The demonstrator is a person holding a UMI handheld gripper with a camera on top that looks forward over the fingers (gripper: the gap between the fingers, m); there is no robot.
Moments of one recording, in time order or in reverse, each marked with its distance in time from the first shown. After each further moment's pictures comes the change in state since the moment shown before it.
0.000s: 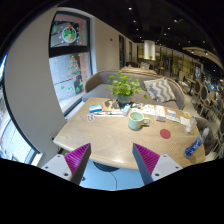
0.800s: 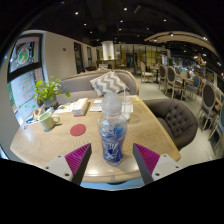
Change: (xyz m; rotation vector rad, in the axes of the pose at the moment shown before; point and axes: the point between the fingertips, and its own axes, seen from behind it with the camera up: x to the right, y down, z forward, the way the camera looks) arm 0.496 0.114 0.046 0.077 0.264 0.247
